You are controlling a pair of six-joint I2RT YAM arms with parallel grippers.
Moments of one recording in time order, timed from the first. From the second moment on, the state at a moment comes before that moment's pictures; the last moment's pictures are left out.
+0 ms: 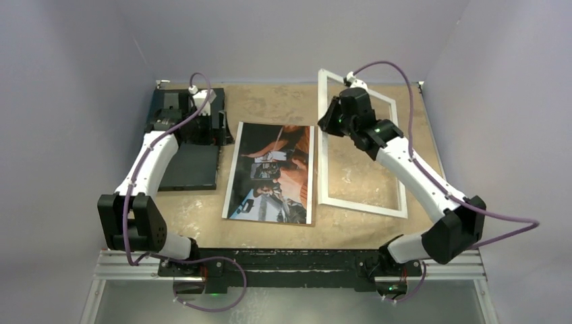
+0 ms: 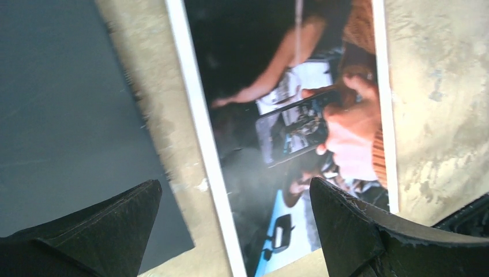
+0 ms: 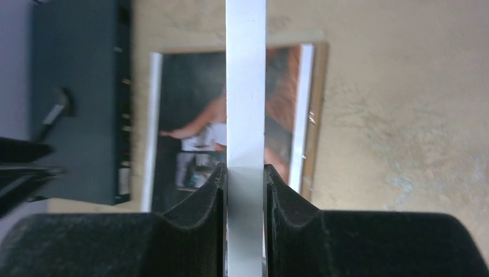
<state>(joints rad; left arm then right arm) 0.00 1.45 1.24 -0.68 0.42 -0.02 0.52 1.42 1.30 -0.52 0.17 0.60</state>
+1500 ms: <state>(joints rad) -0.51 1.73 1.16 0.05 0.55 -0.58 0.42 1.28 1.30 0.30 -0.47 1.49</state>
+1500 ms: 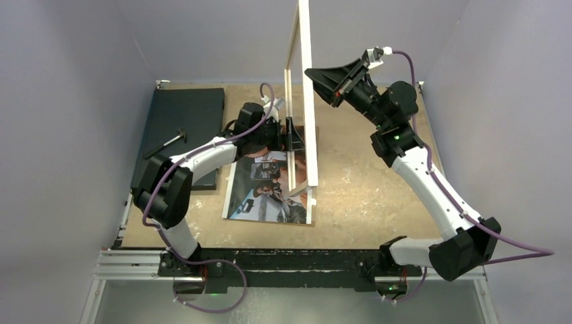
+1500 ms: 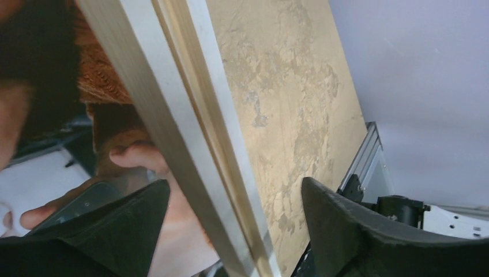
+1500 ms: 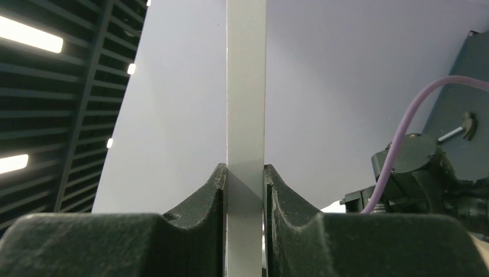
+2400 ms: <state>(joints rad) -0.30 1.59 1.05 -0.06 0.44 -0.45 0.35 1.17 1.16 -0.06 -0.38 1.26</state>
